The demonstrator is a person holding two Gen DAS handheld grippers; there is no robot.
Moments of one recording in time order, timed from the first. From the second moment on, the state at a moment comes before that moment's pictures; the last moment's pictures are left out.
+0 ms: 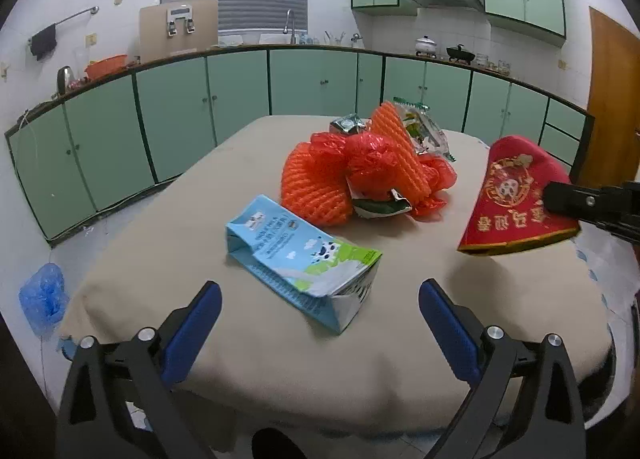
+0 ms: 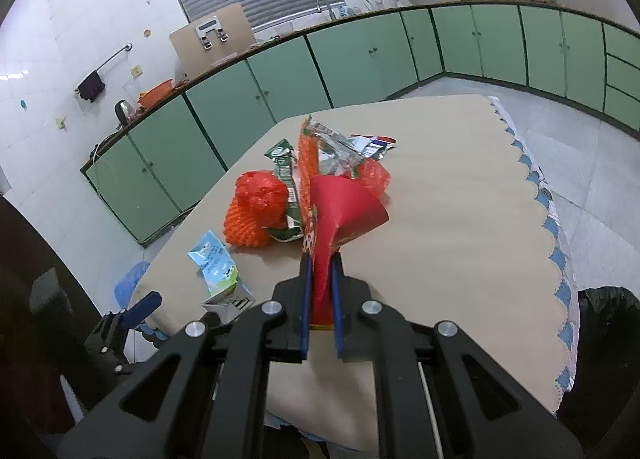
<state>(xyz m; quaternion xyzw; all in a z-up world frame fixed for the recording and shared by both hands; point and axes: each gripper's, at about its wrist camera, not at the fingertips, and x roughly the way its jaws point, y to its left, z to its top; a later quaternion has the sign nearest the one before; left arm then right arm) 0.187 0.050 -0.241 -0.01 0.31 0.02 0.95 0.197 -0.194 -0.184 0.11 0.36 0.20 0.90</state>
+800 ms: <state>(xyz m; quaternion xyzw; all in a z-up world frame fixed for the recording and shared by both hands) 0.190 0.061 -0.226 -0.06 0.30 -0.02 0.95 0.184 -0.201 -0.173 0.11 0.35 0.19 0.91</state>
